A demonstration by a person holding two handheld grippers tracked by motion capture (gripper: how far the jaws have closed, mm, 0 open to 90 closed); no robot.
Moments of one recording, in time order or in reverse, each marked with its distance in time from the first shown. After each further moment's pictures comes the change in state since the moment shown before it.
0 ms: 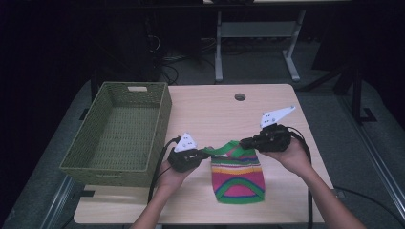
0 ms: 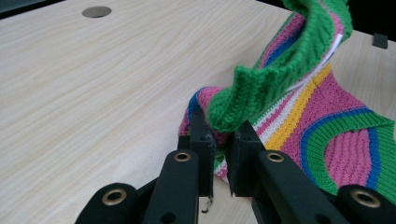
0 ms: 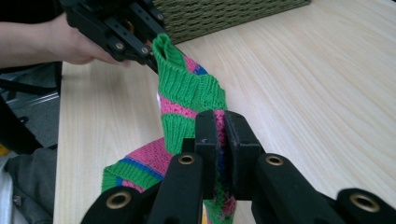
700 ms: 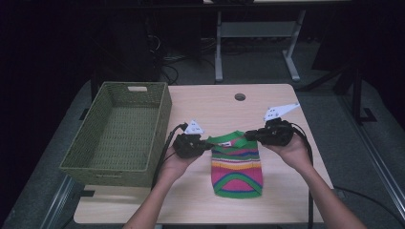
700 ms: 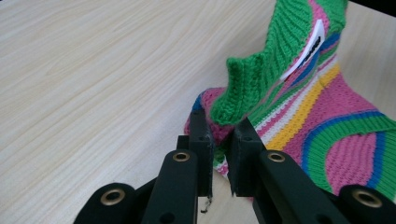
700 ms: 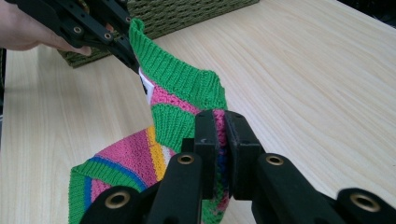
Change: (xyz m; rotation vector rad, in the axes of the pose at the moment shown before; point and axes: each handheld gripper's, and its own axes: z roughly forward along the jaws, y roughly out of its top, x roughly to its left) left arm 0.015 0.033 0.019 0.150 0.026 -0.021; right arm -0.025 -0.008 0.000 -0.023 -0.119 0.061
